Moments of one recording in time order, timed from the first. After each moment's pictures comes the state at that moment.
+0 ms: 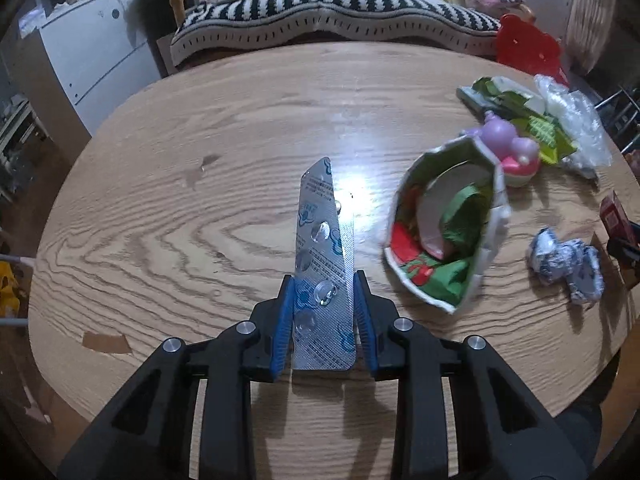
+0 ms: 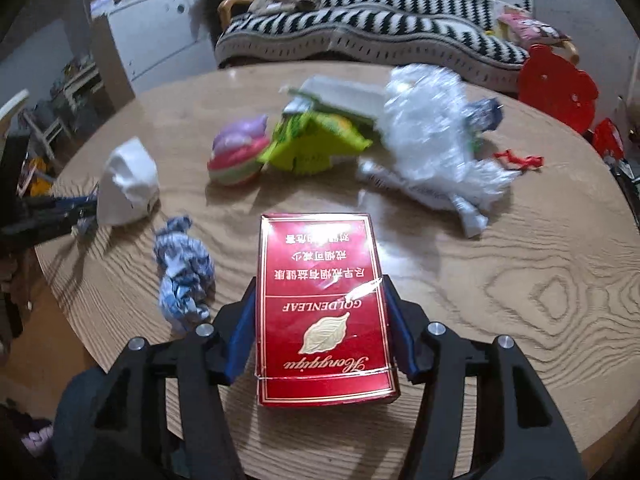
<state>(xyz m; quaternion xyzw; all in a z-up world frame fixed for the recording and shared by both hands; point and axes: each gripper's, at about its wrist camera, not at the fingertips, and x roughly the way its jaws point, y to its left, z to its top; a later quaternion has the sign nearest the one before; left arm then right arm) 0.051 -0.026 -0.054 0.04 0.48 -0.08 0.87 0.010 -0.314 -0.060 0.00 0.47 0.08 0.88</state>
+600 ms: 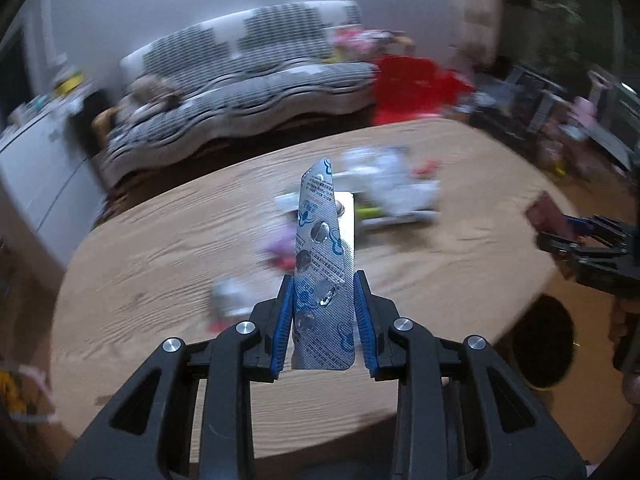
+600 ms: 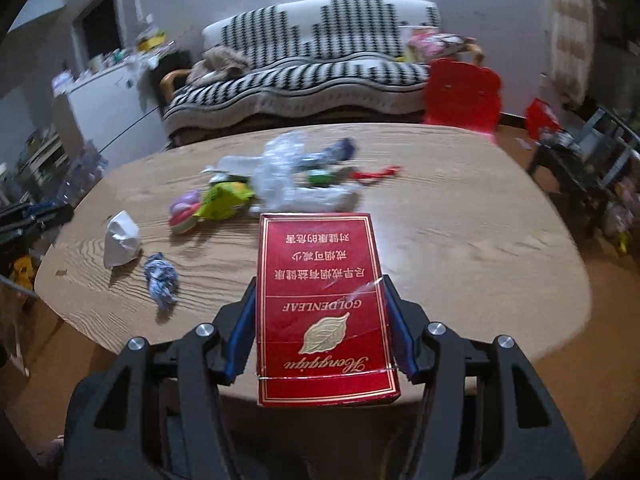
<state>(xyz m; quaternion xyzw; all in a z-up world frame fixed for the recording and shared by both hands) -0.051 -0.195 0.068 0.13 0.35 -0.24 0.89 -0.122 -0.419 0.017 0.07 0.39 -0.03 0.92</state>
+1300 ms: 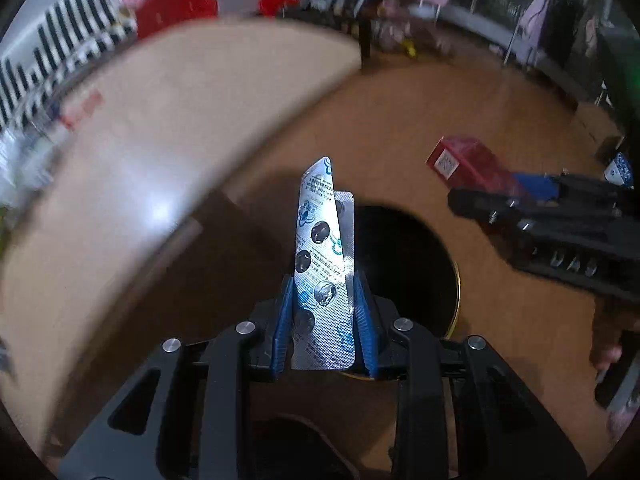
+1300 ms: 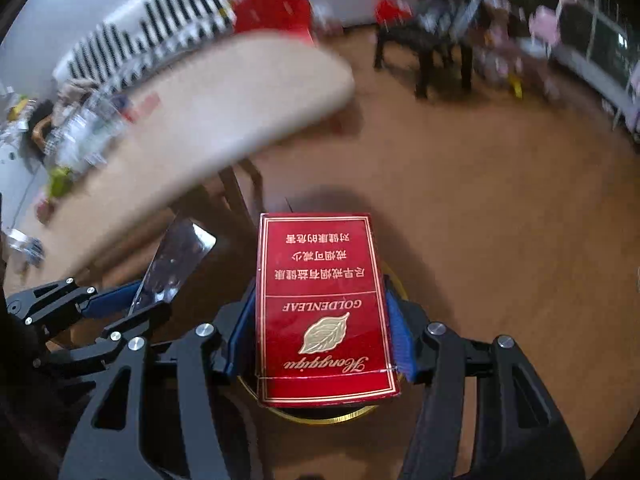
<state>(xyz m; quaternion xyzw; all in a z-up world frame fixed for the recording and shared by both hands) -0.211 -0.485 -0.103 0.24 0.45 -0.44 0.74 -0.322 -0.599 -0.103 0.22 0.46 -0.23 0.83</state>
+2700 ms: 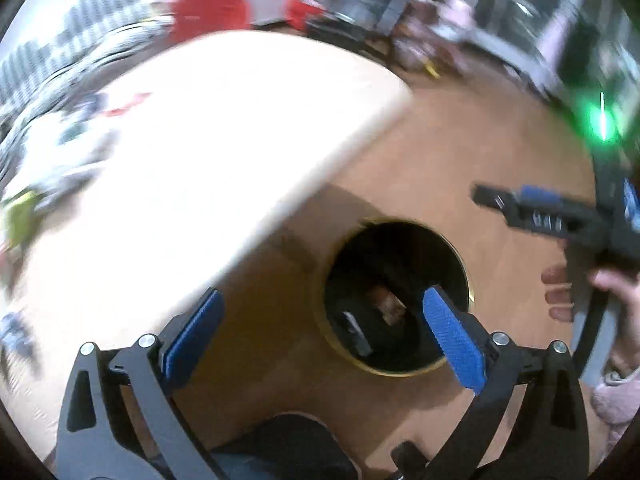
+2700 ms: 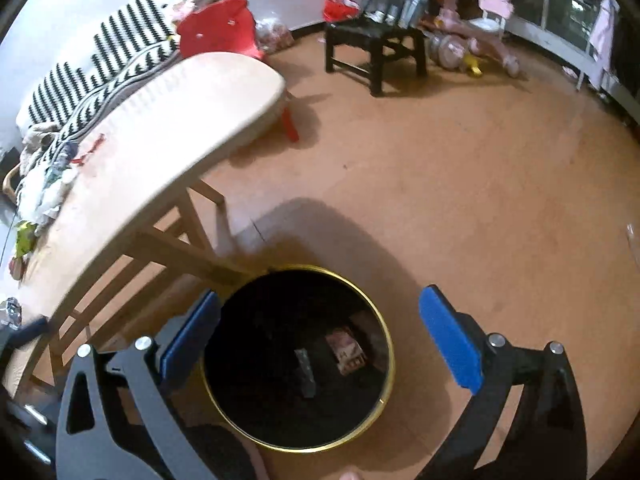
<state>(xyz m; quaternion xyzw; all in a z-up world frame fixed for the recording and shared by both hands) -0.159 -0.424 -0.050 0.19 0.44 -0.40 0.78 -0.306 -0.635 -0.096 0.24 0.42 -0.30 0.82</state>
